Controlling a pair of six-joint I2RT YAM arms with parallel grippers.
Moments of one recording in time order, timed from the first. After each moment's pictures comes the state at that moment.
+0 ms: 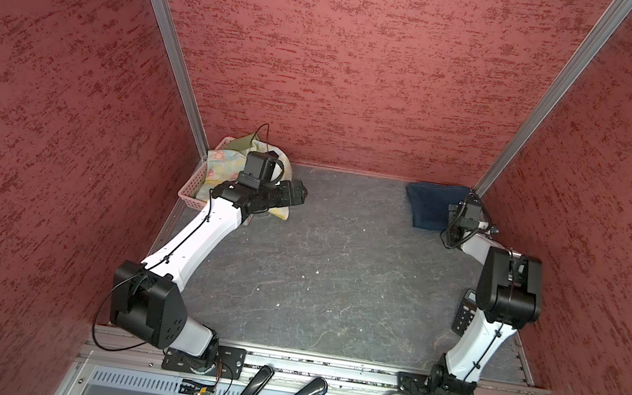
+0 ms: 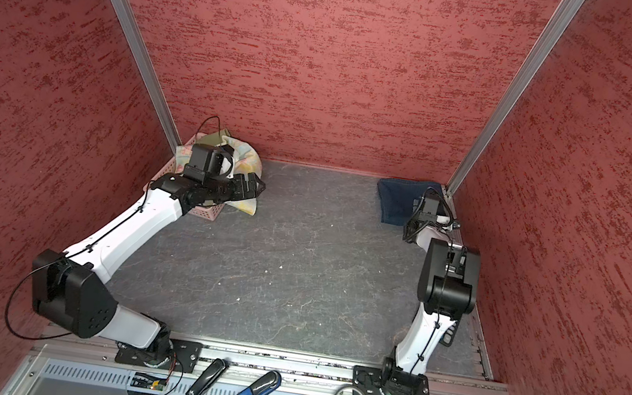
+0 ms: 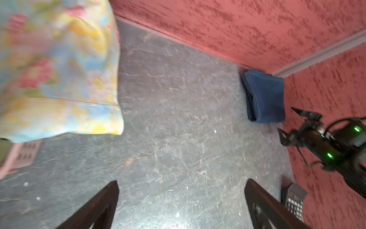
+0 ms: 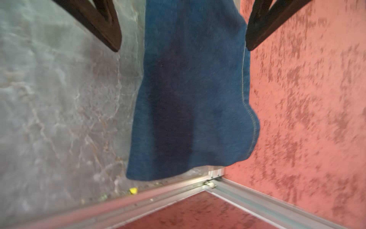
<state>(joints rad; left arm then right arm) -0.26 1.46 1.34 -0.60 0.19 -0.51 -0.17 1.91 1.21 0.04 0.23 1.30</state>
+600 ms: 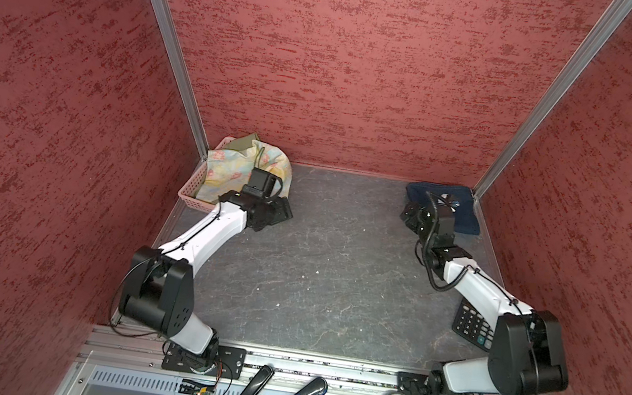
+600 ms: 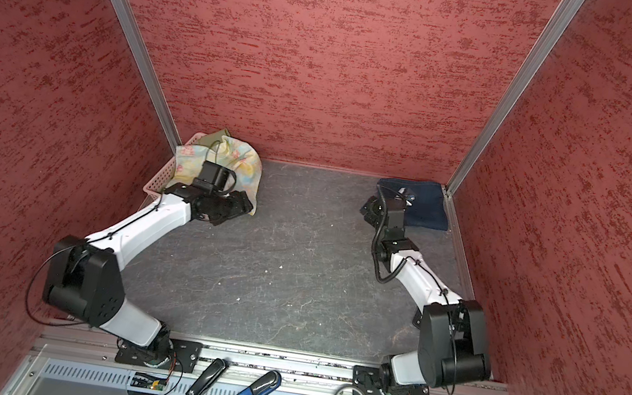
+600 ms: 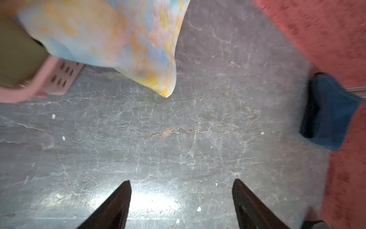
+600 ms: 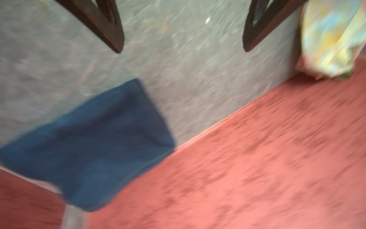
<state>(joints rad) -0.30 1.60 1.19 -0.59 0.04 -0.72 0.28 1.41 0.88 0.13 0.22 0.59</state>
